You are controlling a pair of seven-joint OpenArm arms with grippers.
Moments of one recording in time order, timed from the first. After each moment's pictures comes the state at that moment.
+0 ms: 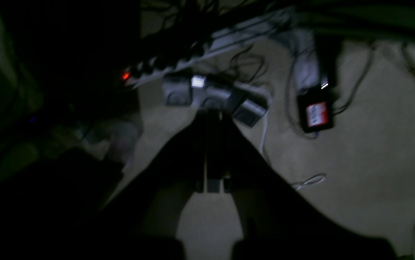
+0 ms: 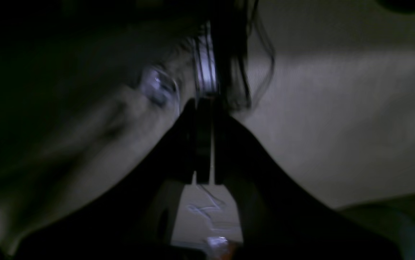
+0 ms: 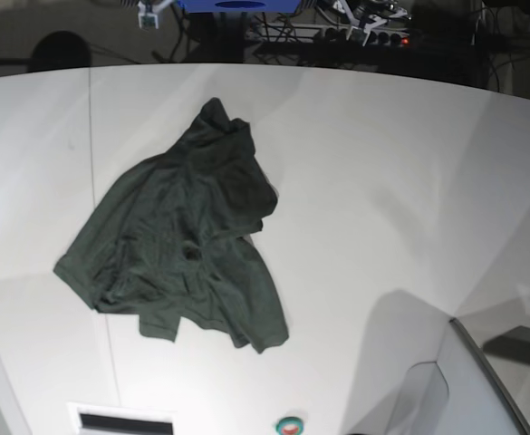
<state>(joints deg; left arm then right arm) 9.5 -9.0 15.8 10.2 0.3 -1.4 -11.2 -13.6 -0.7 -8.0 12.7 12.0 5.0 9.5</state>
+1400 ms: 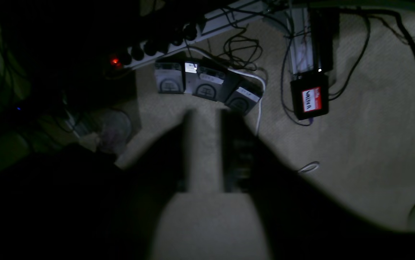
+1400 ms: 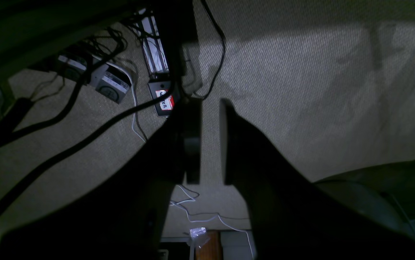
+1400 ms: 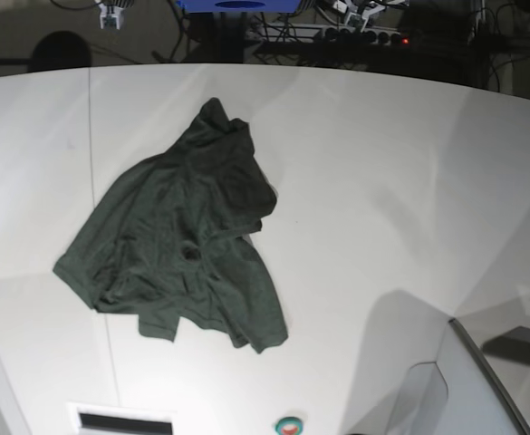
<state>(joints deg) 12.3 -9.0 15.8 10.9 0.3 -1.4 -11.7 -11.5 4.5 -4.1 7.6 12.2 4.4 8.5</state>
